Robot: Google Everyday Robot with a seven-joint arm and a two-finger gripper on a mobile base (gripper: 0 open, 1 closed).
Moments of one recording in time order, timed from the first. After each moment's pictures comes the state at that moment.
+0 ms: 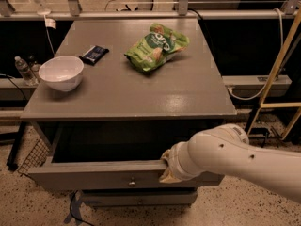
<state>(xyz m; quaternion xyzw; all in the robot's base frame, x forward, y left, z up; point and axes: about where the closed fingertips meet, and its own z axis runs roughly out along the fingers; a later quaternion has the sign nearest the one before) 0.450 -0.052 0.629 -0.69 0.69 0.03 0.24</state>
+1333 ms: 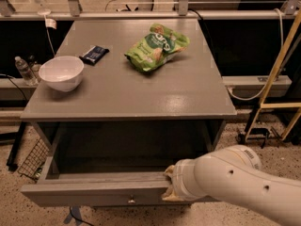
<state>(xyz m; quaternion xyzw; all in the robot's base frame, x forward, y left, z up) 0.400 -0.058 0.629 -0.68 0.70 0.03 0.24</state>
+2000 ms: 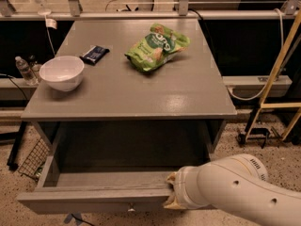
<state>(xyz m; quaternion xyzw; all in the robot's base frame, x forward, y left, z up) 0.383 -0.061 0.629 -0.67 0.70 0.03 0.24</state>
